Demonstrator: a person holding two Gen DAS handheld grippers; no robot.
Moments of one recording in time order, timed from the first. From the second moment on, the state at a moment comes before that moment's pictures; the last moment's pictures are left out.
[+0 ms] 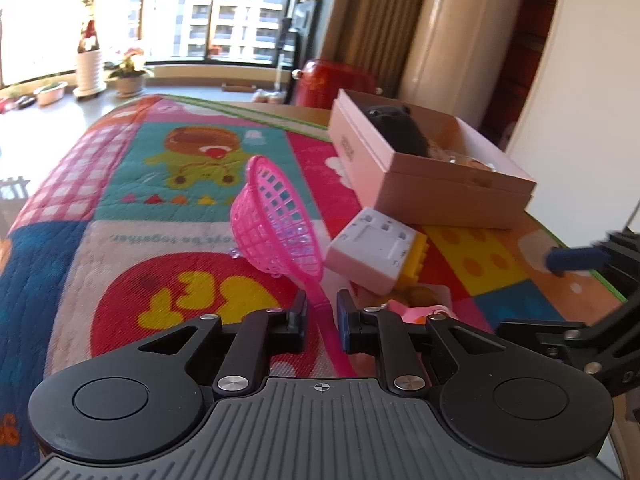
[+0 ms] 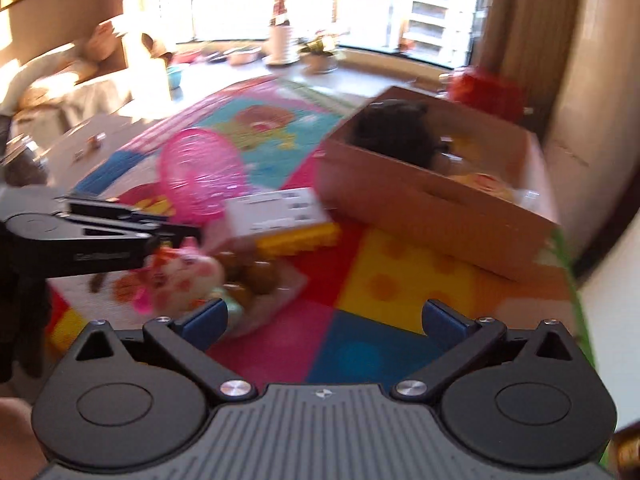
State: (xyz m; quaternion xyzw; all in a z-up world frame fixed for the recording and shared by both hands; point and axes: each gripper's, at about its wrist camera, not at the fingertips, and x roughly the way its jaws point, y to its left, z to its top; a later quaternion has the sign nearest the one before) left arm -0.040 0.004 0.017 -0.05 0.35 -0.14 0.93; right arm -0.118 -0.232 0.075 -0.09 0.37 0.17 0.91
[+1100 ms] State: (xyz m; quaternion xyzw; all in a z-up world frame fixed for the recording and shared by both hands) left arm -0.070 0.032 0.016 -0.01 0.35 -0.13 0.93; right arm -0.148 -0.248 0.066 0.02 0.37 0.14 0.92
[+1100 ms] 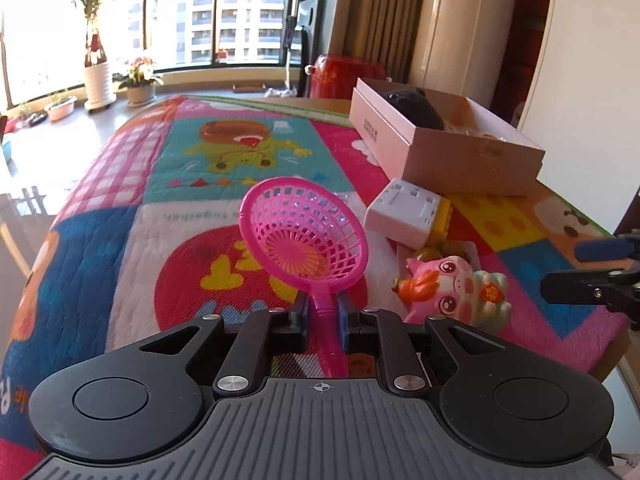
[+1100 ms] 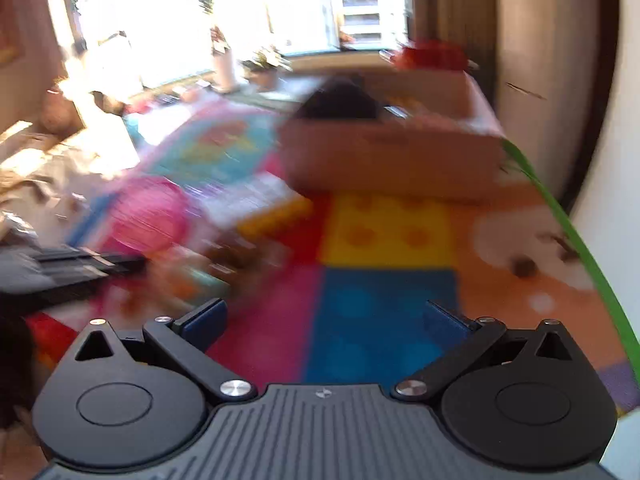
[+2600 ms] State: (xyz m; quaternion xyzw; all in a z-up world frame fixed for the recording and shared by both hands) left arm -0.063 0.037 0.013 -0.03 0.35 -0.12 0.93; right arm -0.147 -0.198 0.077 -0.05 0.34 0.11 0.93
